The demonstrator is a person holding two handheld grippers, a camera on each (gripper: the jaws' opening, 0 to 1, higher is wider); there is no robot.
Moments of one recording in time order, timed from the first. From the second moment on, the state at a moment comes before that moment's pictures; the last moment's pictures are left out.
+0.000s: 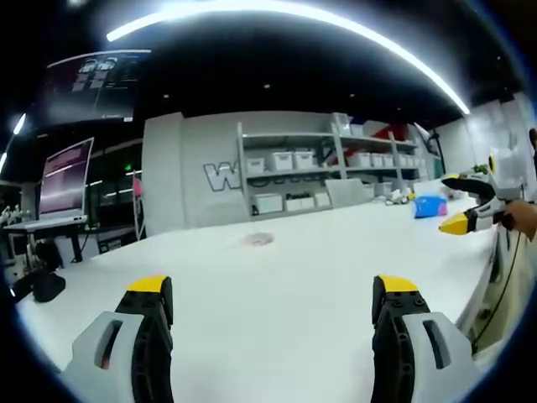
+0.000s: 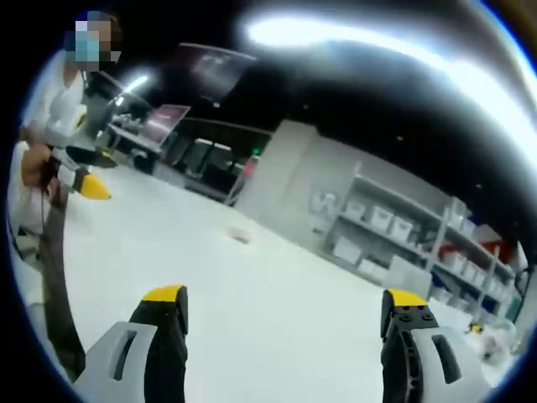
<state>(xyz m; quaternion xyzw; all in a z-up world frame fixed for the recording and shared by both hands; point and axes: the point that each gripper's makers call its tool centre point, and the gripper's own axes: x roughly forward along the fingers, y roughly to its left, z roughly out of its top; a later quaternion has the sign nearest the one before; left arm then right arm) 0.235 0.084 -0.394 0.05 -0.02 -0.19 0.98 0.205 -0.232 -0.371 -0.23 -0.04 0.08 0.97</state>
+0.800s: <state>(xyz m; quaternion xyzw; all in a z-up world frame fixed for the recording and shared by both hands) 0.235 0.086 -0.396 0.04 -0.02 -0.18 0.98 0.216 -0.214 -0.354 -0.27 -0.05 0.11 0.95</state>
